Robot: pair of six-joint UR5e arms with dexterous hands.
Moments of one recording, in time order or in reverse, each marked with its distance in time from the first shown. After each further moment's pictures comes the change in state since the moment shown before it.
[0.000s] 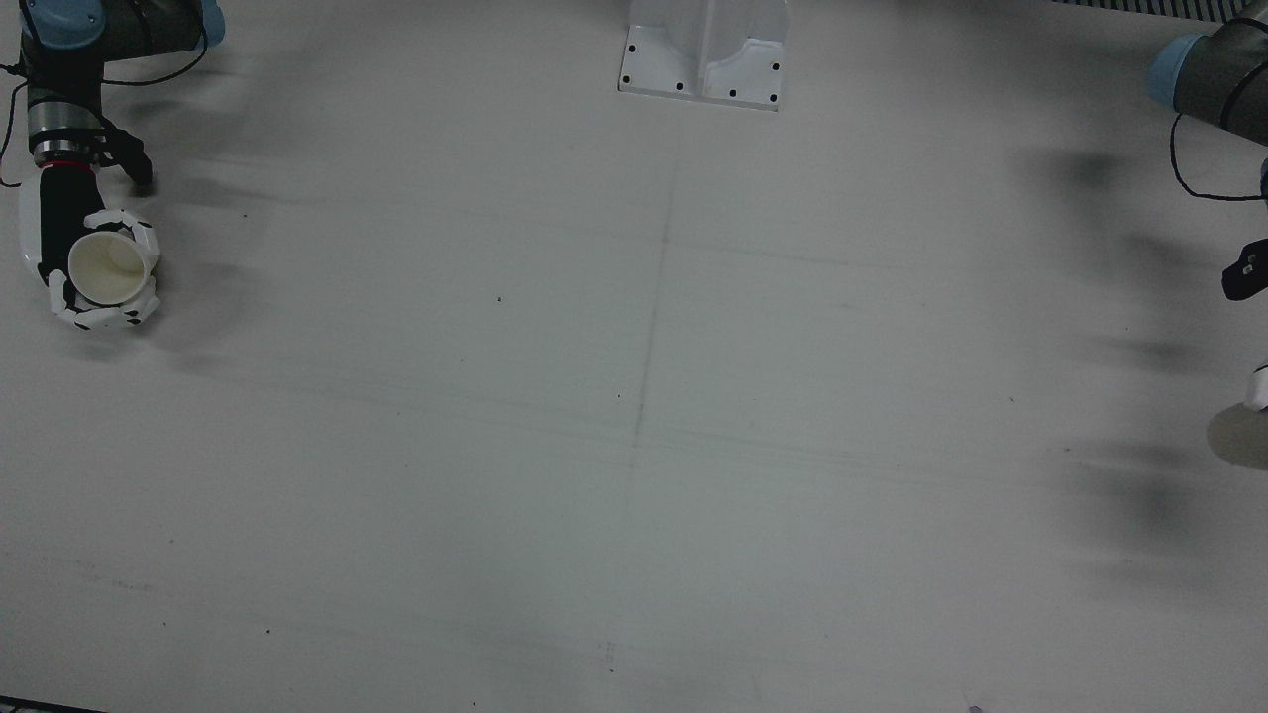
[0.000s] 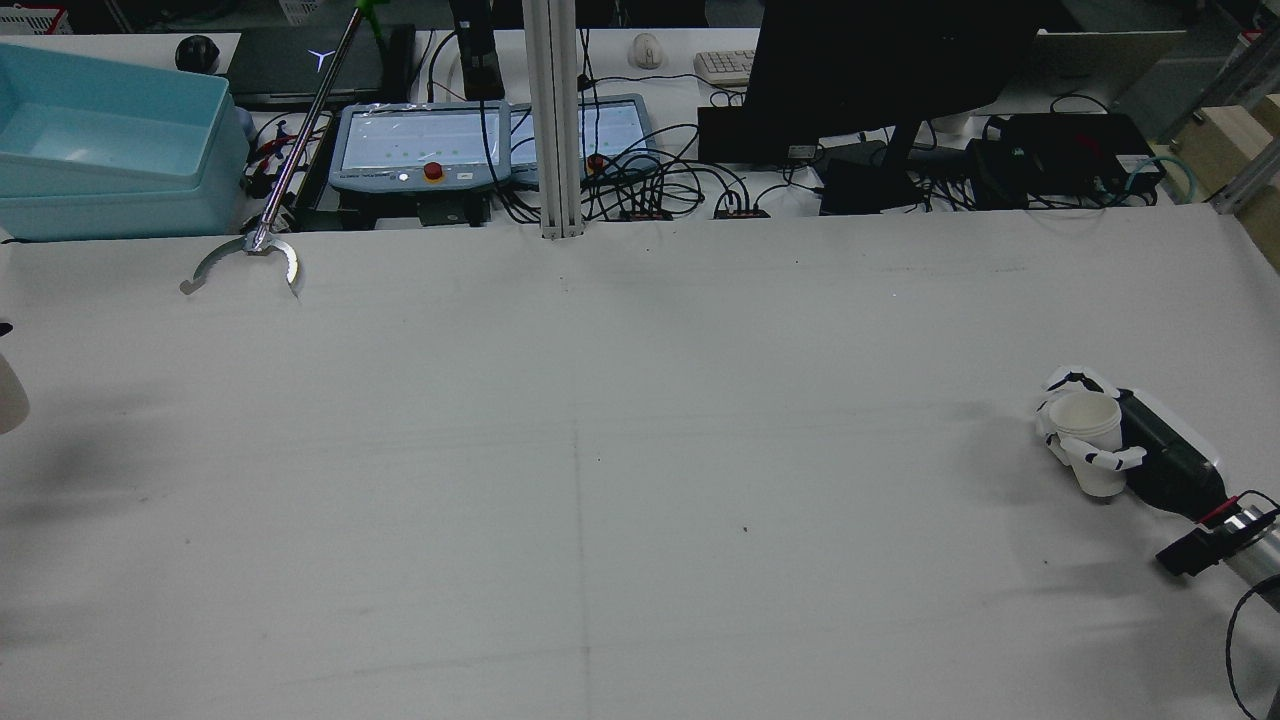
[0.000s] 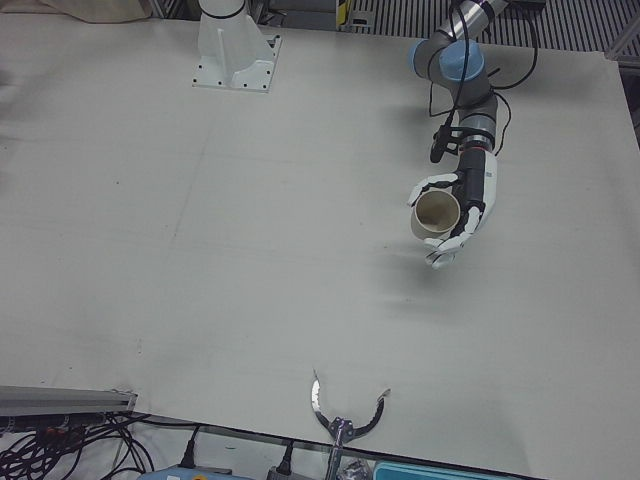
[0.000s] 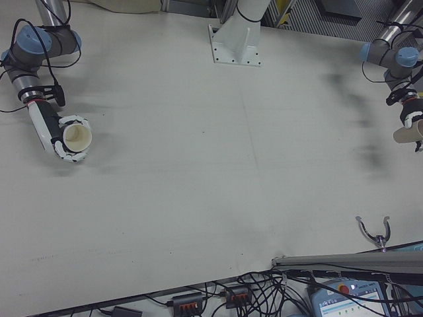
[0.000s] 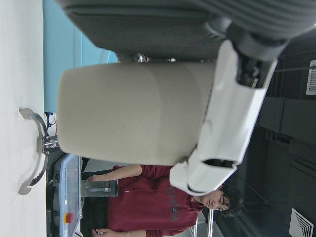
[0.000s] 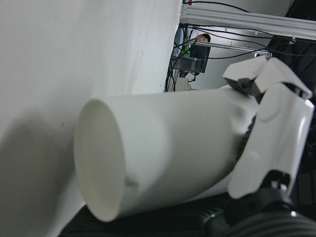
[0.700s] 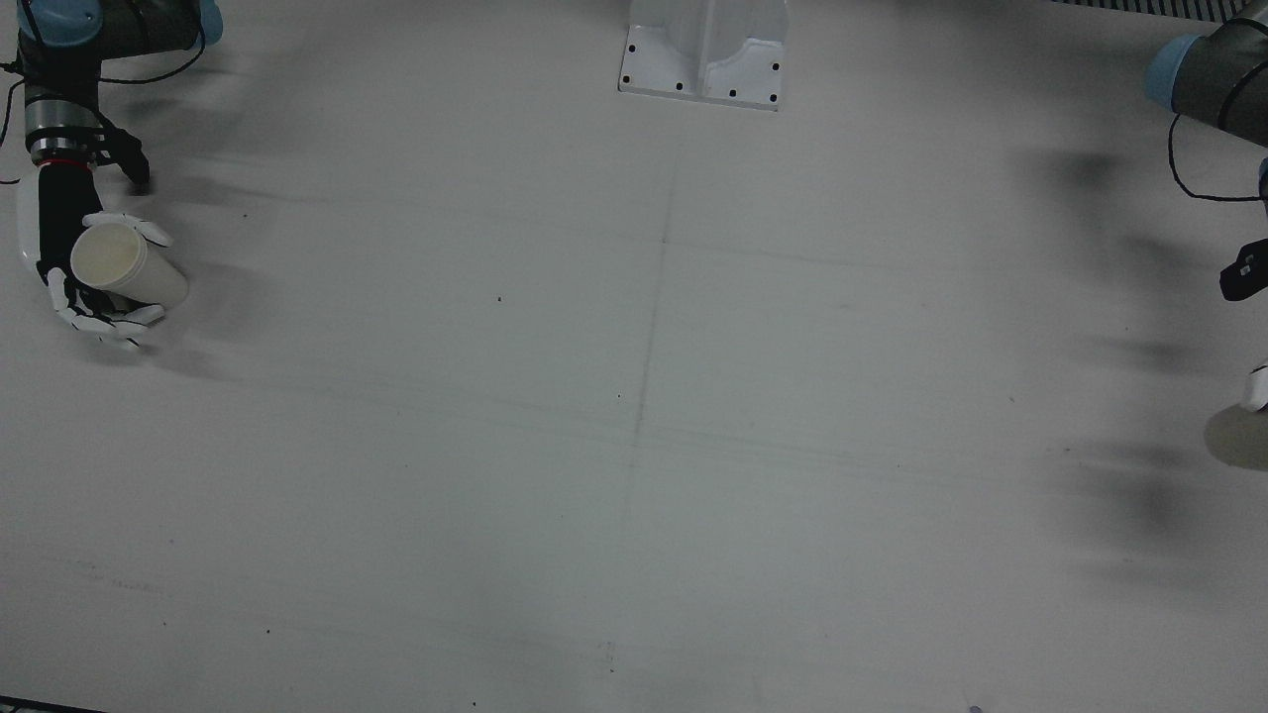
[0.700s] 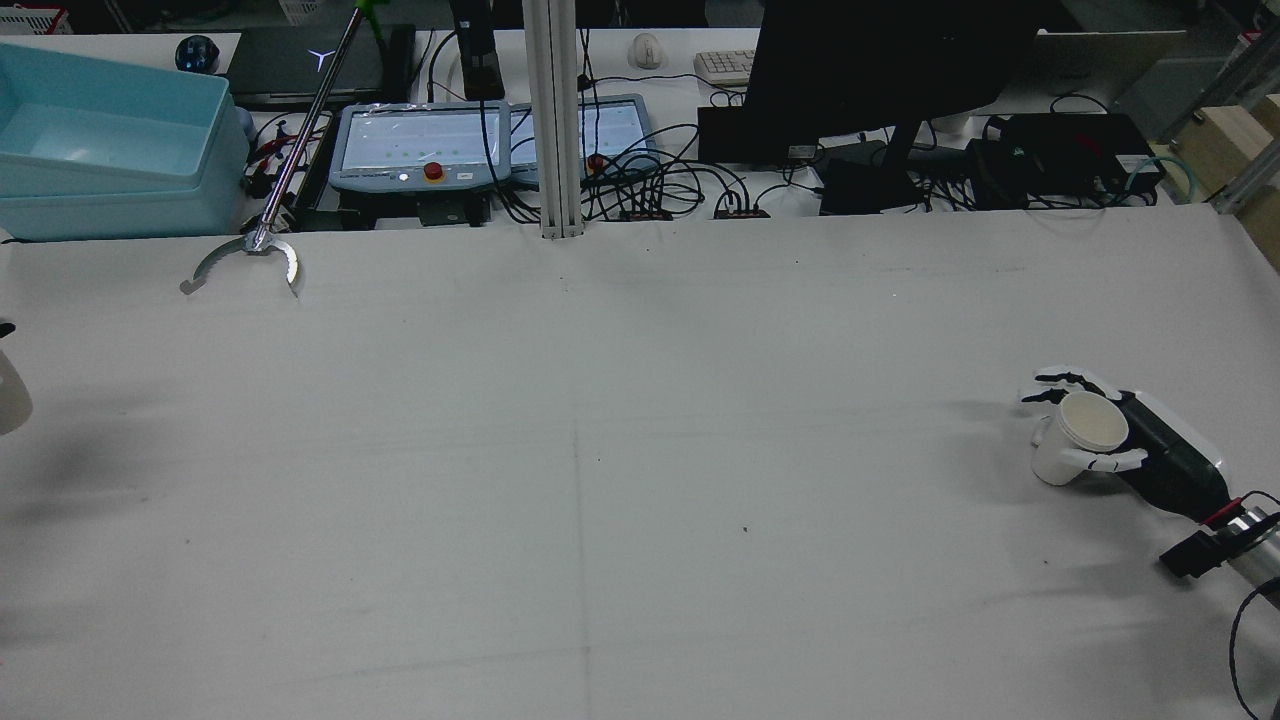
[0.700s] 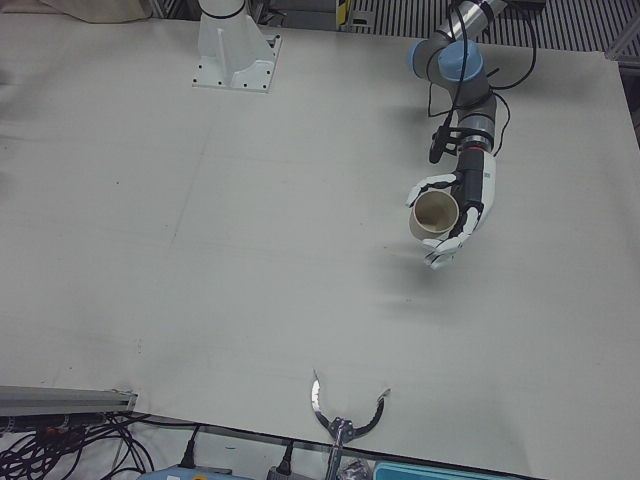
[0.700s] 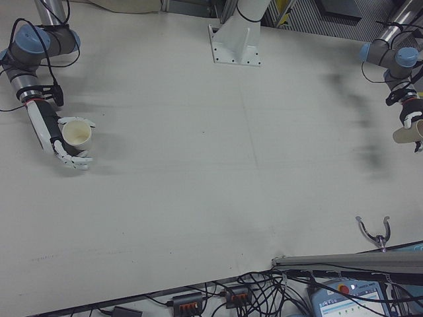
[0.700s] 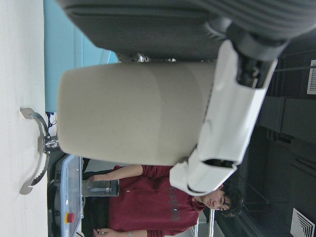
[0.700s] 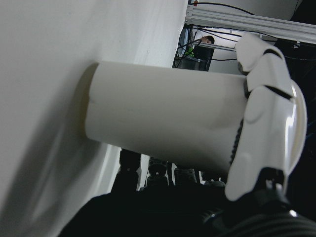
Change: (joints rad) left arm 0.001 -0.004 0.000 0.007 0.001 0.000; right arm 0.002 -0.004 -0.003 0.001 -0.004 -0.031
